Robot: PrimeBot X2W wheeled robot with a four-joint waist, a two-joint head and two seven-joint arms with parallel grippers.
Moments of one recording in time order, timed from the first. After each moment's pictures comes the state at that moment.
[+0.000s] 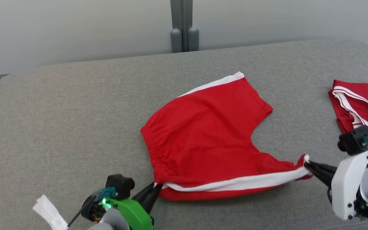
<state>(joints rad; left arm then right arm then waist) -0.33 0.43 -1.01 0.31 -0.92 0.02 -0.11 0.04 -0.56 0.12 -0.33 0.67 0.13 0.82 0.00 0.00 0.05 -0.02</state>
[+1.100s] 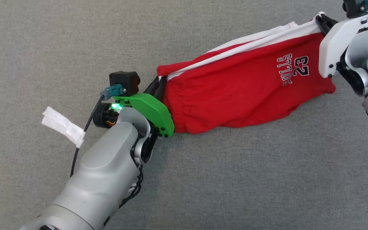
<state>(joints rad) -0.83 0.09 -0.85 0.76 -0.97 0.07 -0.17 -0.98 -0.47 0.49 0.68 0.46 0.13 0.26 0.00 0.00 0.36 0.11</state>
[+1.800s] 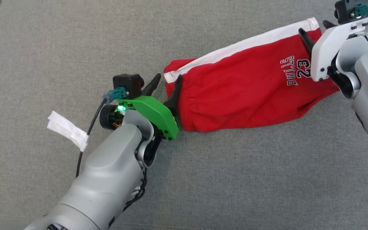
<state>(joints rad) -0.86 0.05 -0.89 0.85 -1.03 -0.01 -0.23 -1.06 -0.41 0.60 0.92 0.56 0.13 0.15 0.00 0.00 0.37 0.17</state>
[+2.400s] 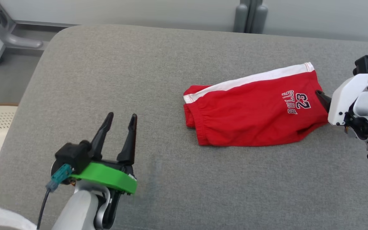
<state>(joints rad) -0.28 0.16 -0.37 0.29 -0.54 -0.09 -0.26 -0.84 -0.49 0.58 0.94 0.84 0.13 0.29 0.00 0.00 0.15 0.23</state>
